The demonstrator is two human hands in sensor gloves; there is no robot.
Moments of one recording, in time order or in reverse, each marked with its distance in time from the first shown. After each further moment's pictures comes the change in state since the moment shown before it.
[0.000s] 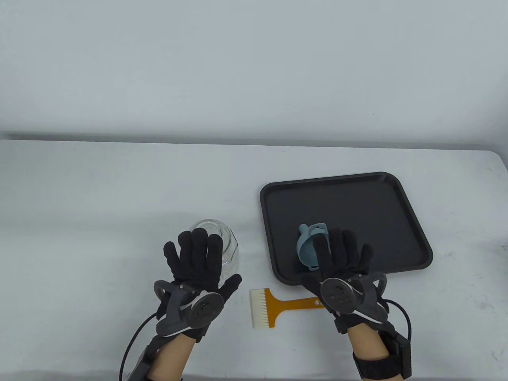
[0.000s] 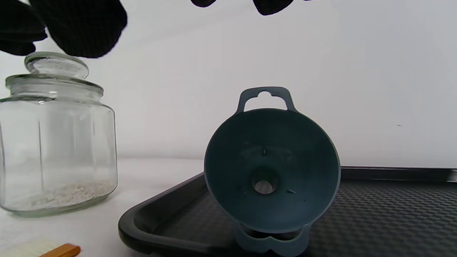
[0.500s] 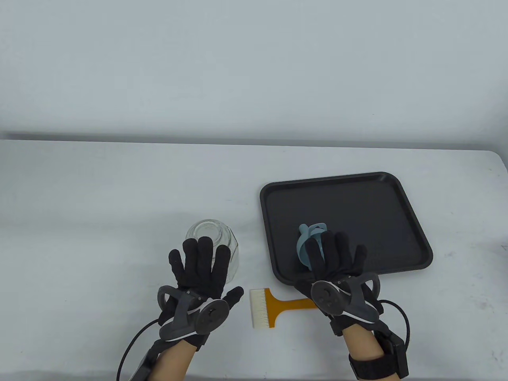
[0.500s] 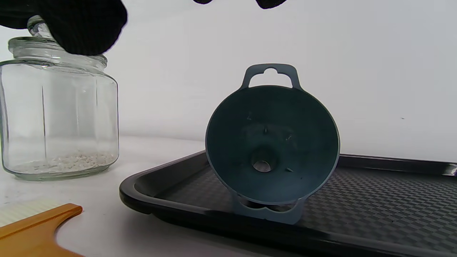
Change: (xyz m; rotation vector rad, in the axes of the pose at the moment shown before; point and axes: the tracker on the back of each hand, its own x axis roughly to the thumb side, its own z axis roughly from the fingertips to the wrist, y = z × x) left_hand 0.004 -0.012 0.004 -0.115 -0.020 -0.028; right_hand 0.004 0.007 -0.001 0.061 -0.004 0.047
